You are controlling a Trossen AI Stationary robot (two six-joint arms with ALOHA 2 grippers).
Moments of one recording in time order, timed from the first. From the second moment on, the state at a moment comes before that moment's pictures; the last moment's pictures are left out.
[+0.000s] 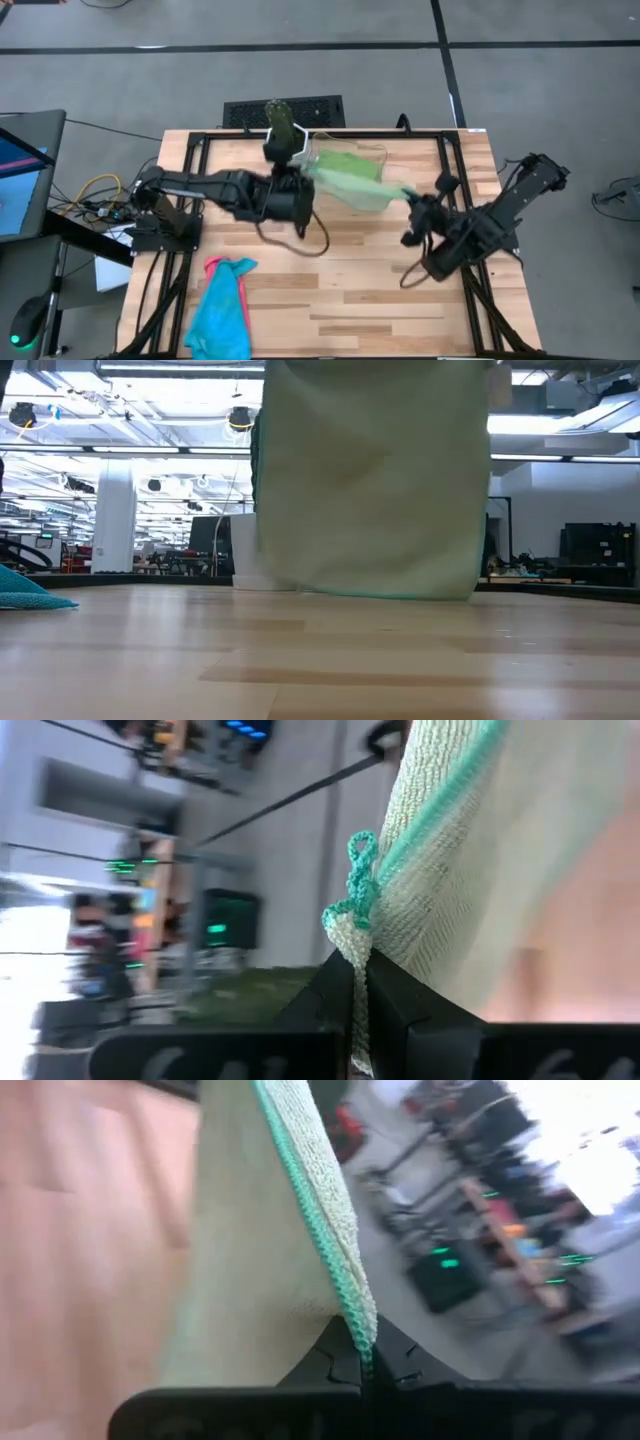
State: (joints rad) left arm -0.22 1.75 1.98 -1.34 -0.96 0.08; right arm 0.68 1.35 1.36 -1.53 1.16 0.76
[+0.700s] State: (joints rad) left arm -0.65 1.75 1.59 -1.07 -0.54 -0.54; right arm 1.01 1.82 1.36 -1.12 0.83 1.17
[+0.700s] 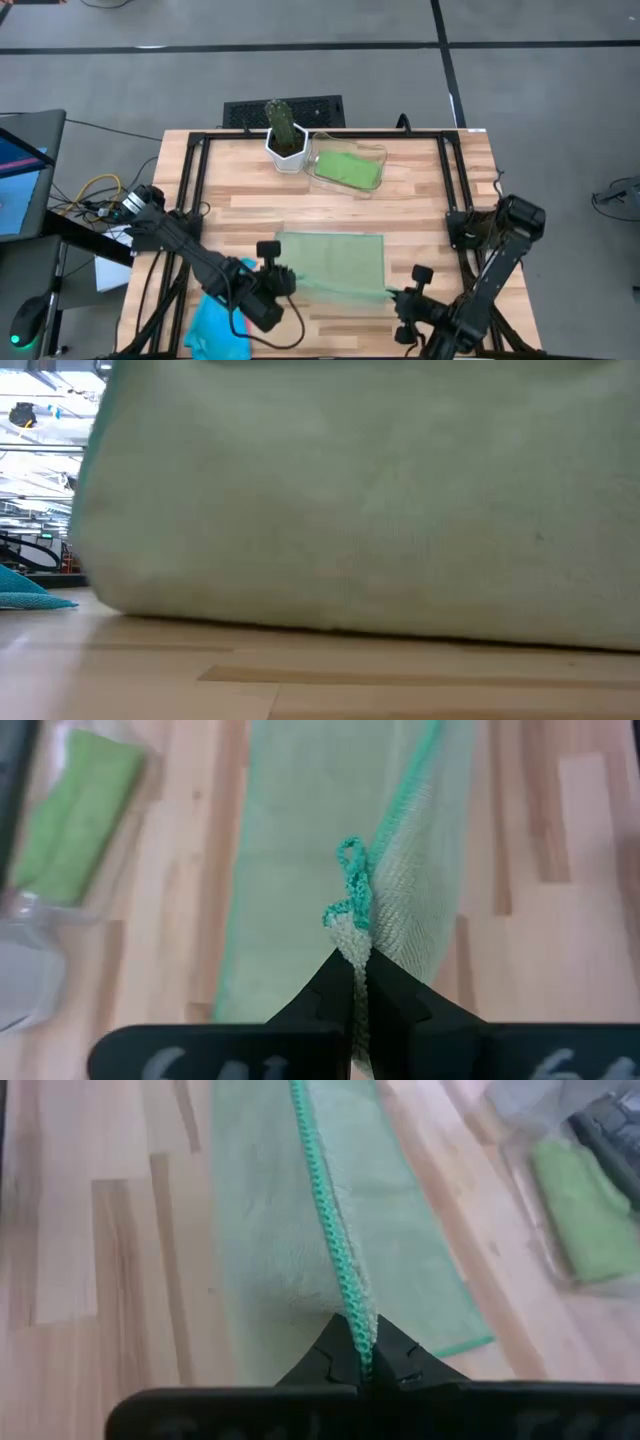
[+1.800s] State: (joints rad) left arm -0.48 1.75 1.32 -0.88 -0.50 -0.42; right arm 0.79 1.82 1.17 -1.04 0.65 1.03
